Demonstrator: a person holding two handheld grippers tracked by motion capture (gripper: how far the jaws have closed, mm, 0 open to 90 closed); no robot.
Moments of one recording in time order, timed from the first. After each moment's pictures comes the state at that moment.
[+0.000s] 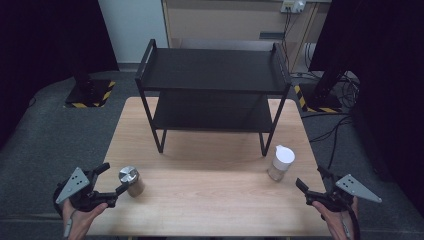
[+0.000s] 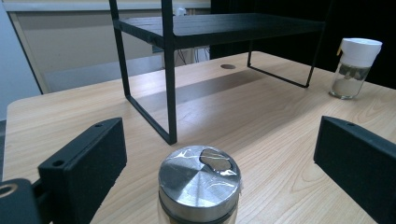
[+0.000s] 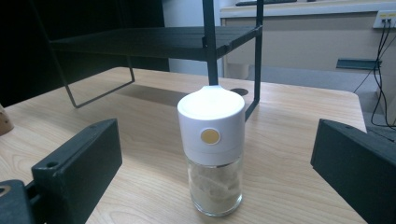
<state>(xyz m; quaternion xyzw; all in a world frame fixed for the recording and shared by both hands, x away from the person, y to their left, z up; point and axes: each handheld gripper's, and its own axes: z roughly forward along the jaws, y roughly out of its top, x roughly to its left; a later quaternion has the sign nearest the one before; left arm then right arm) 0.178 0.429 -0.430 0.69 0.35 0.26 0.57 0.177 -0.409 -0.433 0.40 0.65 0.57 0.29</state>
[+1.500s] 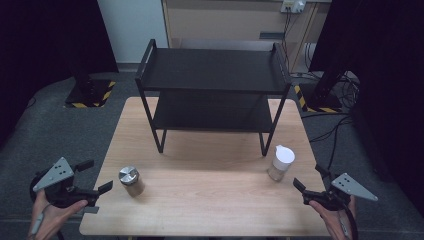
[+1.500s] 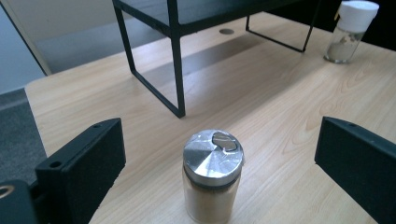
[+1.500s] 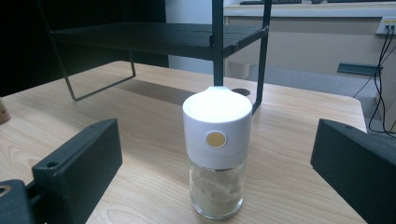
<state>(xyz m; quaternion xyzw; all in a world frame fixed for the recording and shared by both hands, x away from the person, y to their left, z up) 0.184 0.452 -0.342 0.76 0.36 0.22 0.49 0.180 -0.402 -0.429 0.39 0.67 0.56 0.29</state>
